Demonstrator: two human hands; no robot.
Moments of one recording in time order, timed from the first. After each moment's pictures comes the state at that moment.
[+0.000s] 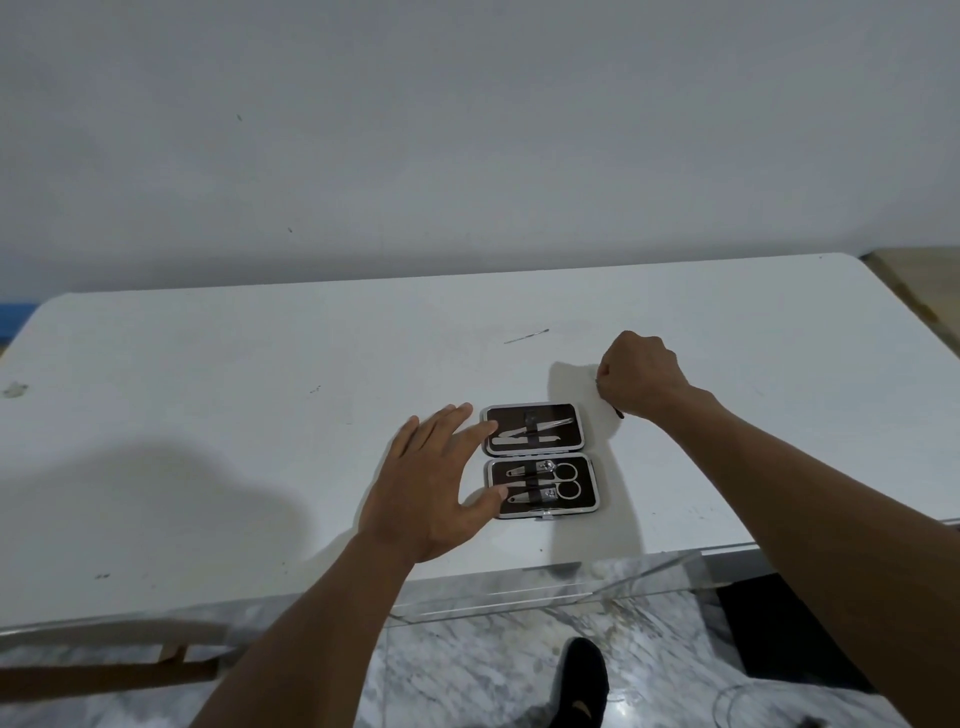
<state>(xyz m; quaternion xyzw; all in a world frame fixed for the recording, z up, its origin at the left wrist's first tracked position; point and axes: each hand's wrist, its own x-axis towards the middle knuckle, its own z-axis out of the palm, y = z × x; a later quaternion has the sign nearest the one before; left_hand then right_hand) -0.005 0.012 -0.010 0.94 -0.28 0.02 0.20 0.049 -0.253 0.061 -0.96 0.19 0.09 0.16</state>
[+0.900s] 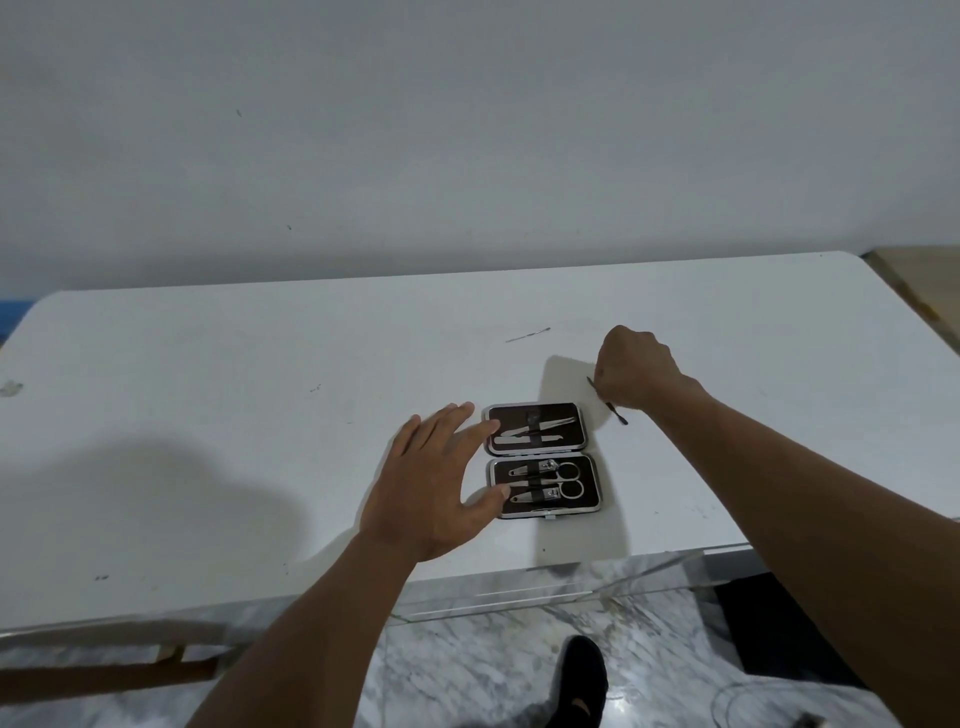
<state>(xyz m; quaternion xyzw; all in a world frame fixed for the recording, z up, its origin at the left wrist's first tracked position) -0.005 0.012 -0.009 0.94 -0.28 0.02 0.20 0.049 -0.239 0.075 -0.97 0.19 0.11 0.14</state>
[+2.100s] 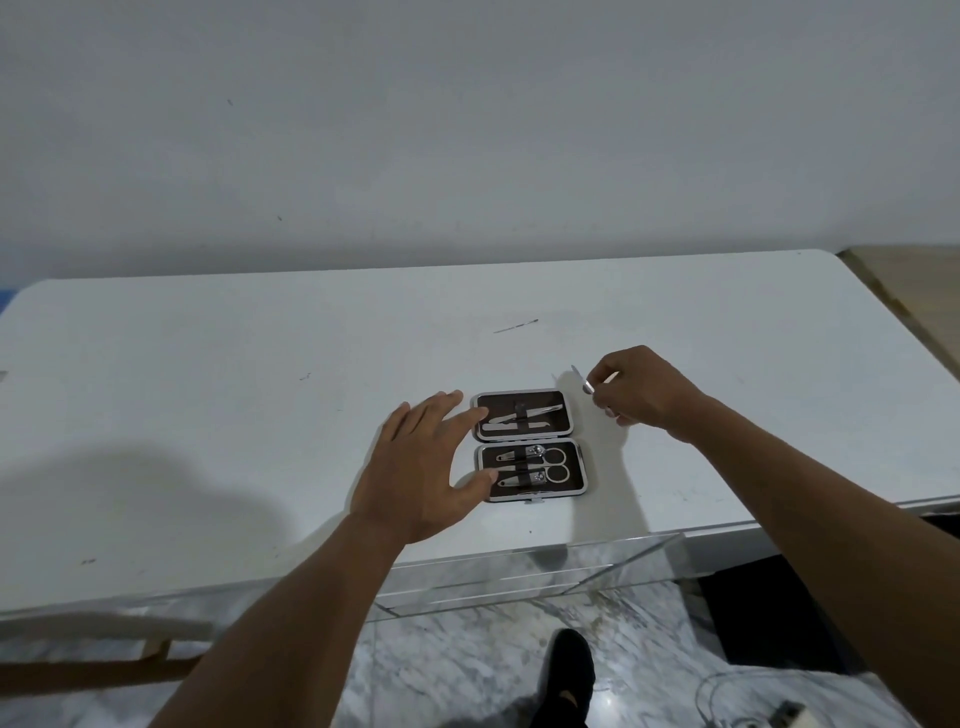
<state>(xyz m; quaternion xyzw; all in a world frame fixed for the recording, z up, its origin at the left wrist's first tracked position) -0.005 0.011 -0.008 0.94 -0.27 0.02 0.20 0.005 -0.256 0.077 -0.89 0.19 0.14 0.39</state>
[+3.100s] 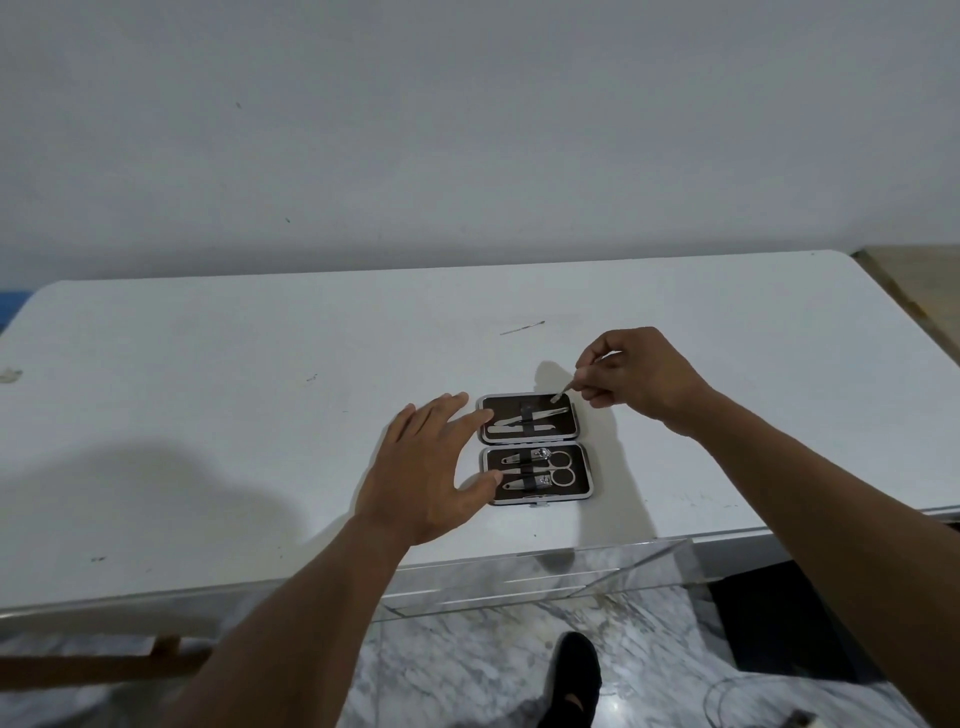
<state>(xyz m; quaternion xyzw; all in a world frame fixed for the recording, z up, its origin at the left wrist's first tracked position) -0.004 0.011 -0.007 0.94 -0.27 0.02 0.20 0.012 -0.253 0.083 -0.84 0.13 0.09 0.52</state>
